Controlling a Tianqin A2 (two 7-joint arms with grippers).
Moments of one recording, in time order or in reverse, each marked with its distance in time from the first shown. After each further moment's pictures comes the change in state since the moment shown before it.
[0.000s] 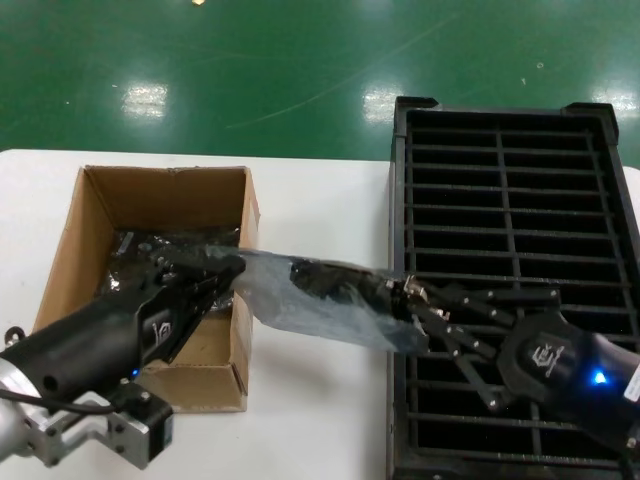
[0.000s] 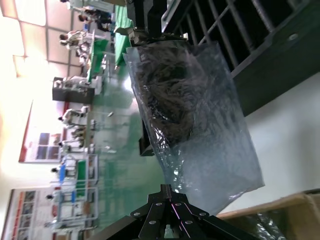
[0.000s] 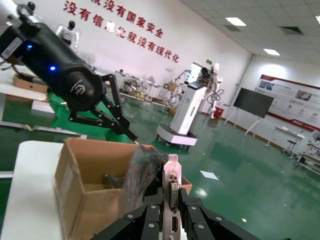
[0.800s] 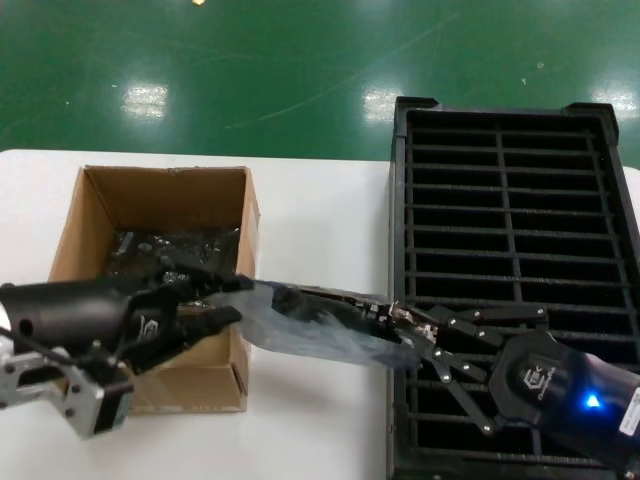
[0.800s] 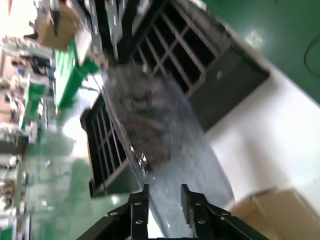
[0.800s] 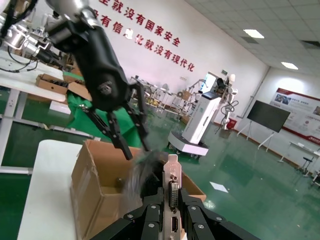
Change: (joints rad) left arm -0.327 -0.156 0.075 0.126 -0.292 0.470 0.089; right arm -0.012 -0.012 0.008 -0.019 0.026 -0.084 -0.109
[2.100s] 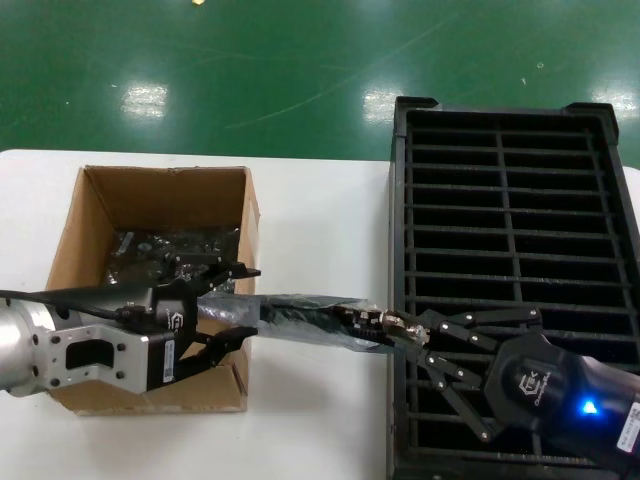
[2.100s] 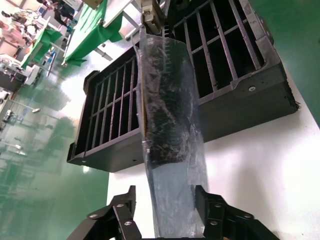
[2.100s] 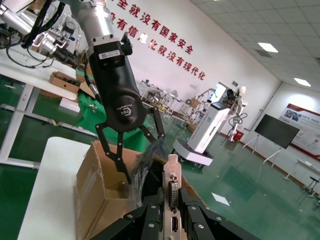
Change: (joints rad) left arm -0.063 0.114 0.059 0.038 0.189 0.031 -0.437; right arm 0.011 0.002 -0.001 0.007 0.004 -0.042 -0.074
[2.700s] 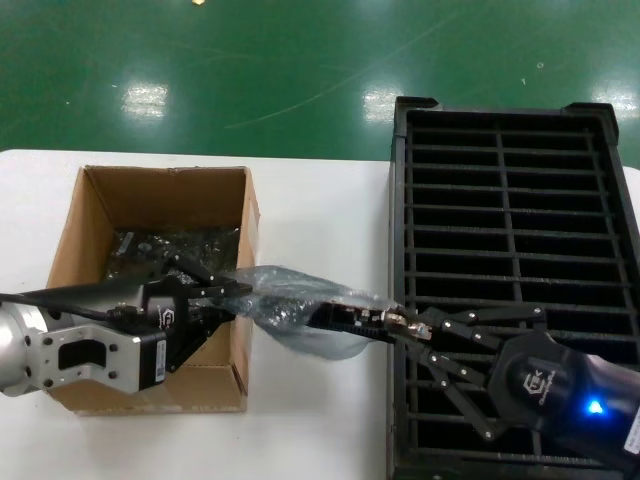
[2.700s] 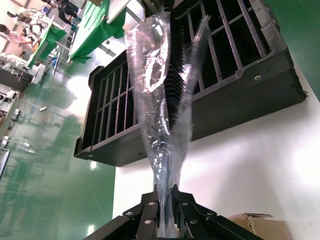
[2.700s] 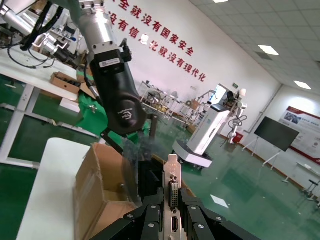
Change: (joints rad) left arm 0.021 0.001 -0.015 0.015 -0.003 -0.036 0.043; right arm -0.008 0.010 0.008 0.023 0.004 -0.001 0.004
